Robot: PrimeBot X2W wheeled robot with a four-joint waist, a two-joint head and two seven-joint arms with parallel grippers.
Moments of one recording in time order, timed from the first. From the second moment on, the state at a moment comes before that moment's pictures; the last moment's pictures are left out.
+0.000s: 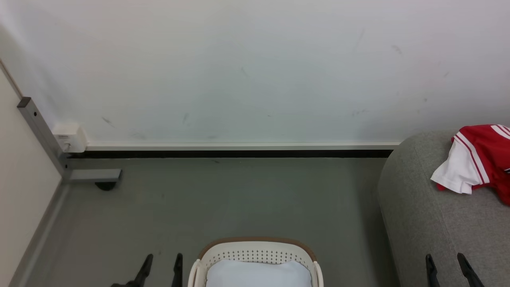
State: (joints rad) left arm 0.04 0.08 -0.14 0.26 -0.20 0.01 -0.26; right arm 0.08 -0.05 -0.08 0.25 0.11 0.13 -0.26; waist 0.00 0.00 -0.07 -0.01
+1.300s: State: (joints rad) left arm 0.02 0.06 -0.06 0.30 -0.62 -0.05 -0.14; right arm 0.05 -0.04 -0.09 0.29 0.58 0.13 -0.14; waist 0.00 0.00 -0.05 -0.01
